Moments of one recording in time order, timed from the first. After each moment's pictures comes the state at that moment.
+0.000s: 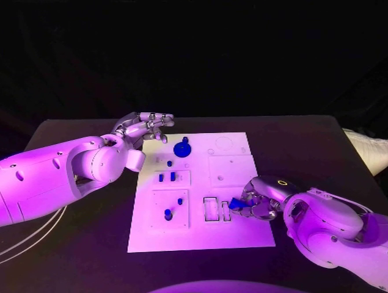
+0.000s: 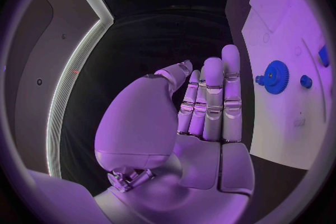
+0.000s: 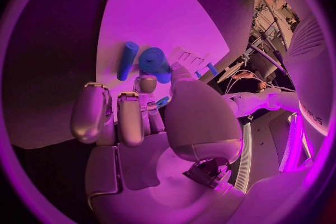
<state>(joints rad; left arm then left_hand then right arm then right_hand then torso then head) 1.20 -0.83 -0.03 1.45 0.01 -0.24 0.28 1.36 -0.14 0.47 0.07 0.11 1.02 0.19 0.12 0.07 1.06 0.11 0.28 0.08 1.23 0.02 0.96 0.53 0.17 1.22 0.11 0.60 0.75 0.82 -1.02 0.13 1.94 -1.70 -0.21 -0.57 1.19 -0.05 -0.05 0.29 0.30 1.01 0.10 0.27 0.15 1.27 0.02 0.94 0.97 1.47 -0.05 1.39 1.28 0.11 1.43 0.05 1.29 1.05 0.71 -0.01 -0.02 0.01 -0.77</state>
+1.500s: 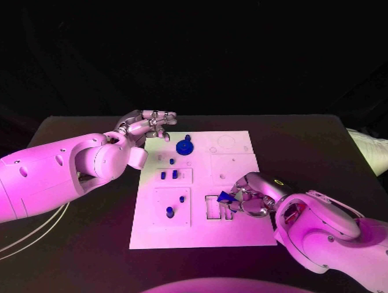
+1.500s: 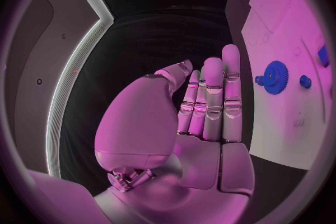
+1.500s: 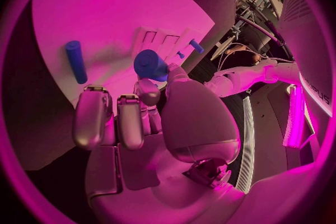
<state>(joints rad) 1.20 -0.83 -0.03 1.45 0.01 -0.24 0.28 1.36 -0.14 0.47 0.06 0.11 1.02 0.19 0.12 0.07 1.05 0.11 0.29 0.08 1.23 0.02 0.96 0.53 0.17 1.22 0.12 0.60 0.74 0.82 -0.97 0.13 1.98 -1.54 -0.38 -0.57 1.29 0.00 -0.02 0.29 0.36 1.04 0.09 0.31 0.17 1.33 0.01 1.06 1.11 1.47 -0.08 1.42 1.31 0.09 1.44 0.03 1.32 1.11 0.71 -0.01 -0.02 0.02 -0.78</state>
